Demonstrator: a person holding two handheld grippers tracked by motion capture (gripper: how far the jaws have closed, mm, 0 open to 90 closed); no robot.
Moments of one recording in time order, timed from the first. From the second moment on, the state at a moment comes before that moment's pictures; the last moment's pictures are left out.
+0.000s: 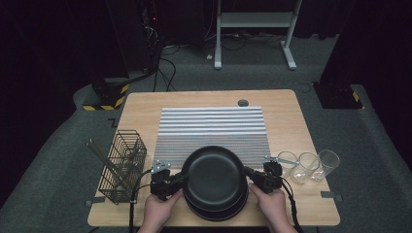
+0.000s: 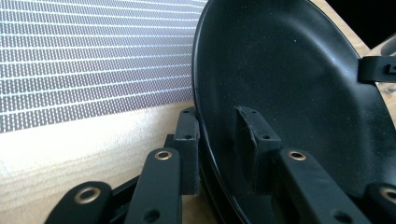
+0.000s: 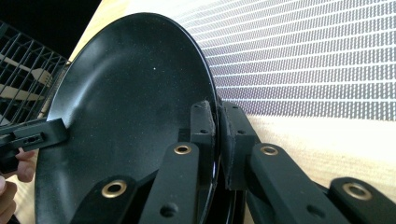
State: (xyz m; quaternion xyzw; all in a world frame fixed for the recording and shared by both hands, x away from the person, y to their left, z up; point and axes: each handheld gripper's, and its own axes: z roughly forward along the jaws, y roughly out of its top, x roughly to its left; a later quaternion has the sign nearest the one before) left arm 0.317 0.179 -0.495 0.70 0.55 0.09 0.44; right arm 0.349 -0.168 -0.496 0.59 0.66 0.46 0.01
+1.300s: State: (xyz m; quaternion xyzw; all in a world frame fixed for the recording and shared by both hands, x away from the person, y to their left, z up) left arm 0.340 0.178 -0.504 0.69 0.55 0.10 0.46; right arm 0.370 -0.164 -0.493 0.59 0.66 0.46 0.04
